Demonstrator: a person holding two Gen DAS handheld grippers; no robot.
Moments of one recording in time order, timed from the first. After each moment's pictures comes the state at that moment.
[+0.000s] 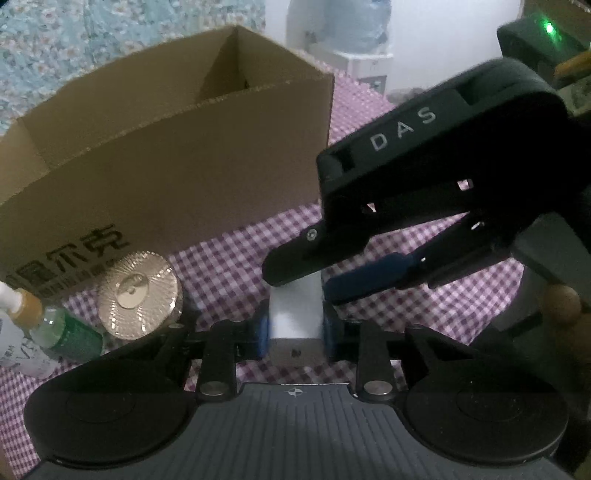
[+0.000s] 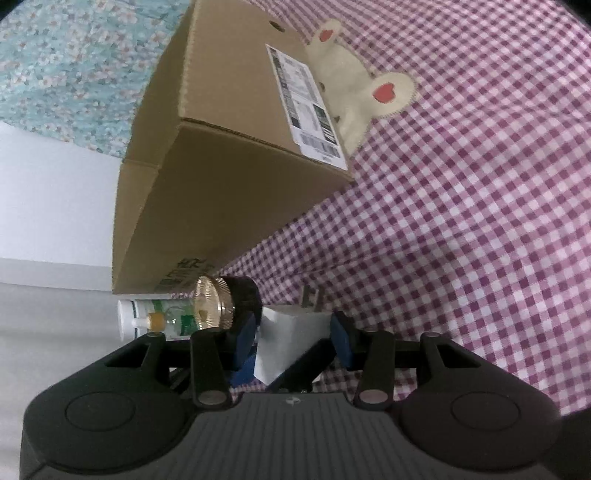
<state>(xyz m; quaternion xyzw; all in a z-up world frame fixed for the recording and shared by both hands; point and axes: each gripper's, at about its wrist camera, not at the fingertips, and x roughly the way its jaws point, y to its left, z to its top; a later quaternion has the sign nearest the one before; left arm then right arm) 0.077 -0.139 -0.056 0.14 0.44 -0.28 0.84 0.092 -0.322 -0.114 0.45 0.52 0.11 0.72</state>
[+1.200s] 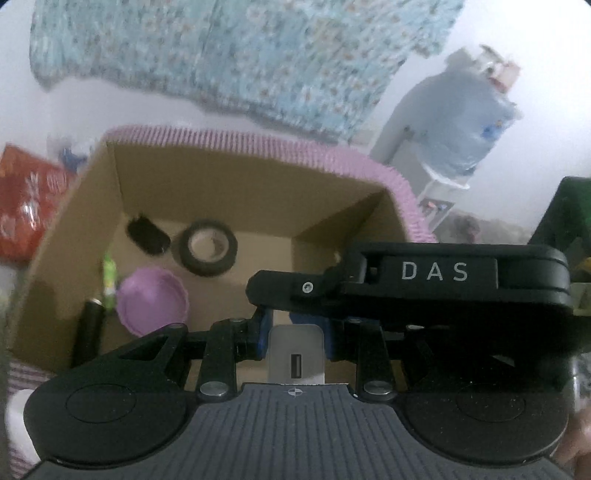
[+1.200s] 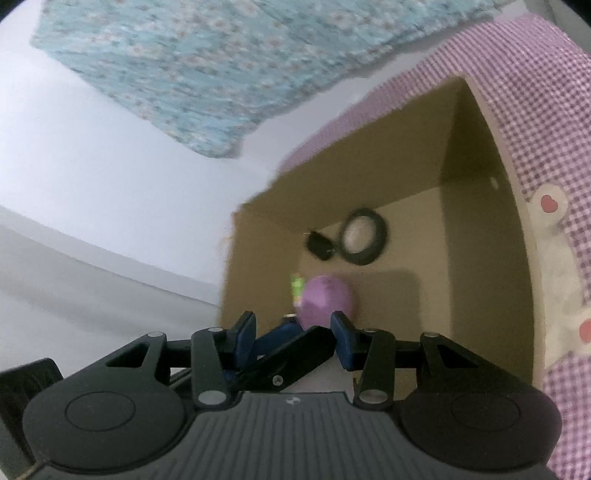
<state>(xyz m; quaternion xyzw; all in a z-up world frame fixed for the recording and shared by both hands) 0.220 -0.088 0.018 -0.08 0.46 -0.18 0.87 0.244 -0.270 -0.018 0.38 0.47 0.20 0.77</state>
